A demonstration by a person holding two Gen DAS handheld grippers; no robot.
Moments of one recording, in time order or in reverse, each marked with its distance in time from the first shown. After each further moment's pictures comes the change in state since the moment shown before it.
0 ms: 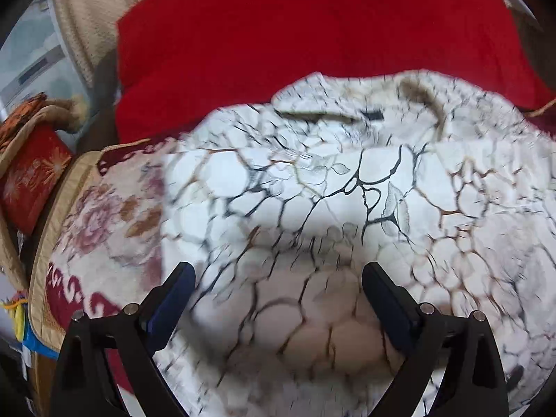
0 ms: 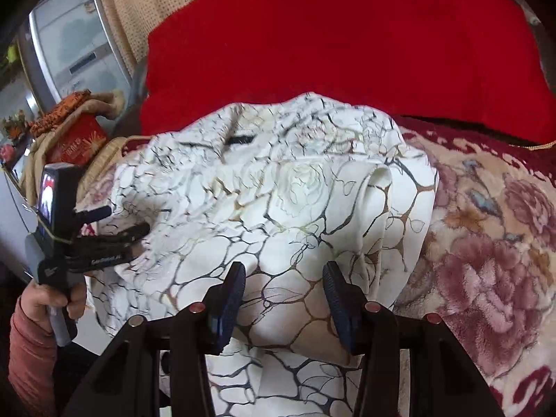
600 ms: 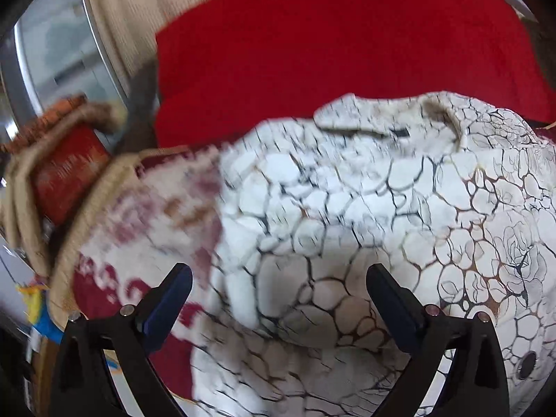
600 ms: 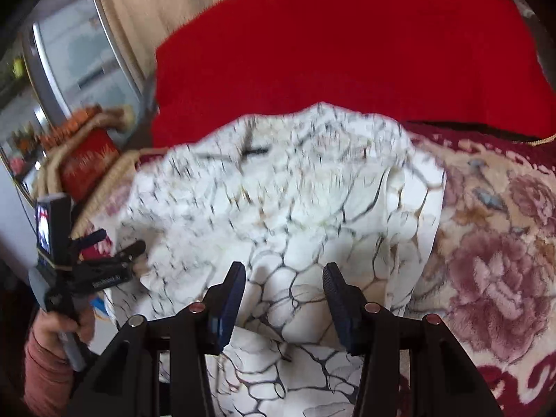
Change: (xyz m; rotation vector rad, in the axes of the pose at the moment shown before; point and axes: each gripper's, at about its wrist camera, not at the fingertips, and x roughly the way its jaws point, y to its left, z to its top) left arm -0.021 0.009 -0.016 -0.019 -0.094 0.142; right arm -0.016 0.011 -0.006 0.033 -0.071 0.040
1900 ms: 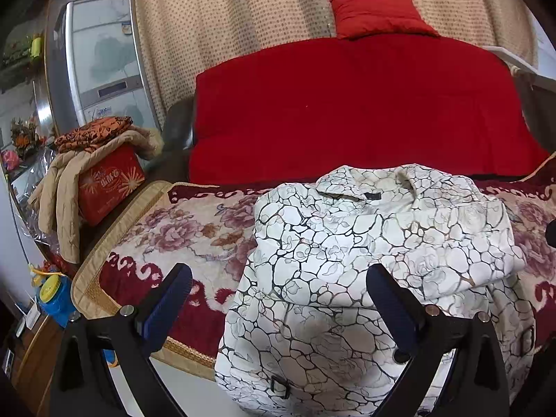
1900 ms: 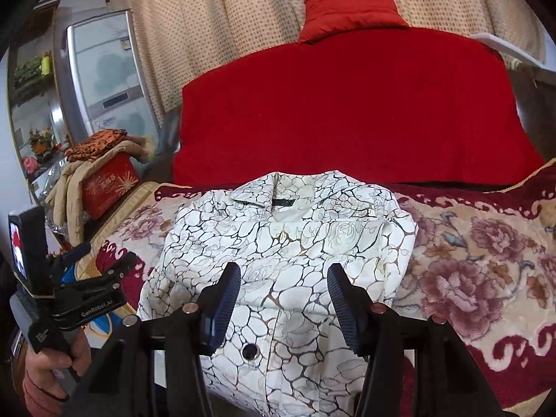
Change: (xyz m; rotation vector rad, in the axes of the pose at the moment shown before) left arm -0.142 0.014 -0.018 -0.129 -0.182 0.003; right arm -0.104 0.063 -0.017 -0.078 -0.170 -0.040
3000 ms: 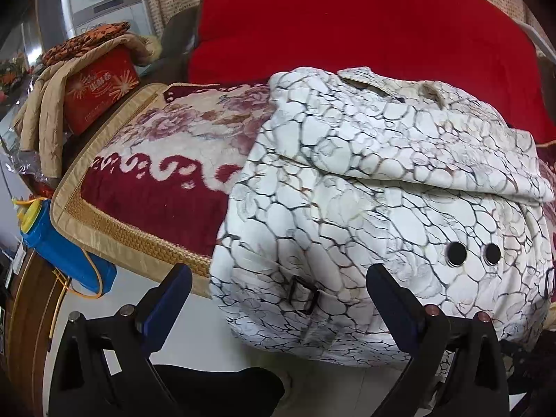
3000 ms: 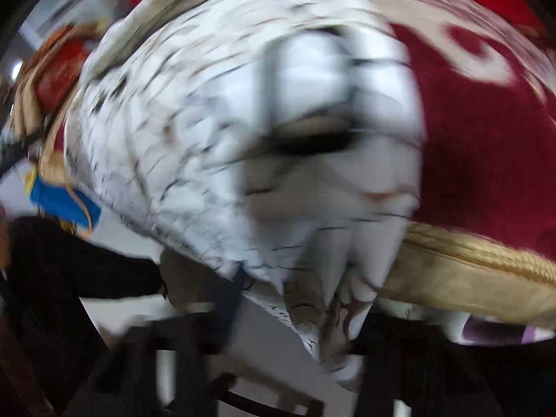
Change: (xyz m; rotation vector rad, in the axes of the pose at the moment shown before) left arm 0.053 0.037 -0.088 -0.095 0.332 -0.041; right arm 0.078 -0.068 -0.194 0.022 0.594 -0.014
